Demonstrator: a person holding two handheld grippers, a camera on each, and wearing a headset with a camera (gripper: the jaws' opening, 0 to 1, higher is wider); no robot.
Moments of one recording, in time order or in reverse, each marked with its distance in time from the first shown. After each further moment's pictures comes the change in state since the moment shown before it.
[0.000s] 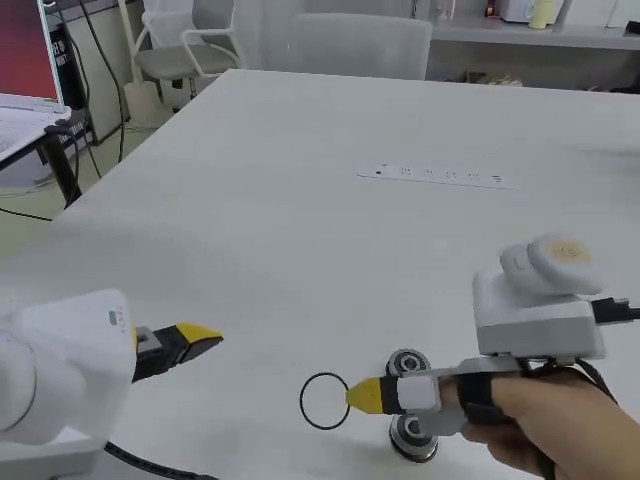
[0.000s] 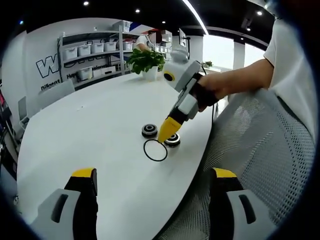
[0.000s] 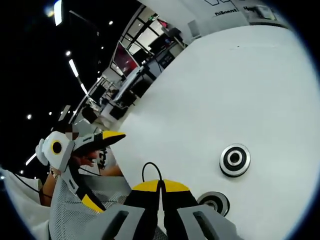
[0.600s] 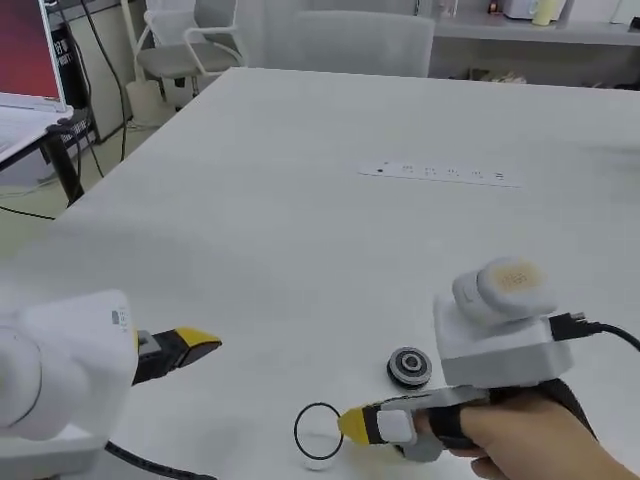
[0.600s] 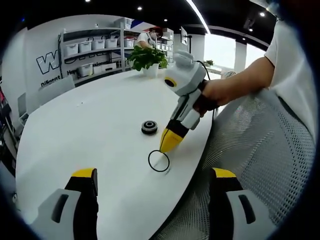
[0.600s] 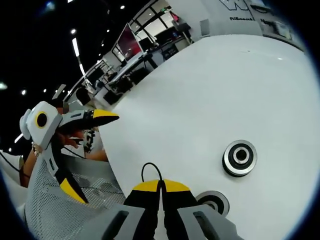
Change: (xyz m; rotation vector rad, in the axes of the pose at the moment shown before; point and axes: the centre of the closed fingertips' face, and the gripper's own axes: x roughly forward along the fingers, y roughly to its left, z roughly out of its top) left arm 0.001 0.000 -0.006 -0.014 0.026 -0.008; right arm 0.017 -0.010 -0.022 -0.158 0.075 -0.098
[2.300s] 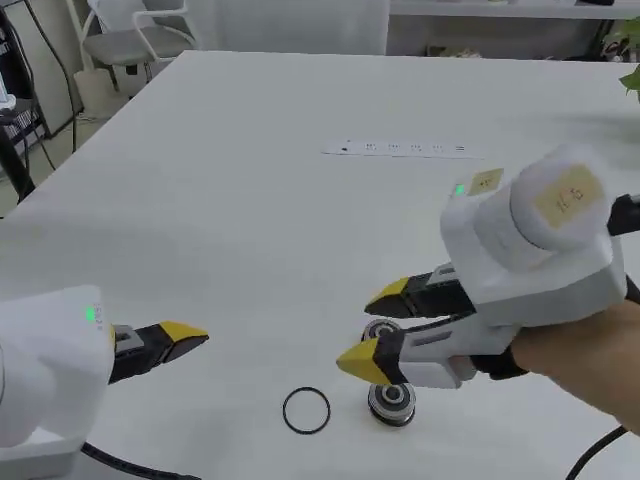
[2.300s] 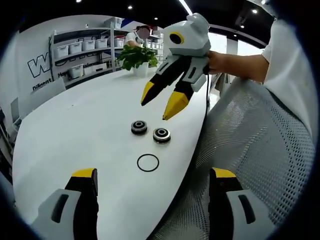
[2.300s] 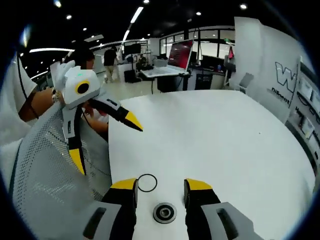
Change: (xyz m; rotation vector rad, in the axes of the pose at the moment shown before) left arm 0.003 -0.015 0.002 0.039 0.006 -0.064; right arm -0.070 0.013 0.040 -0.670 -0.008 -0.109
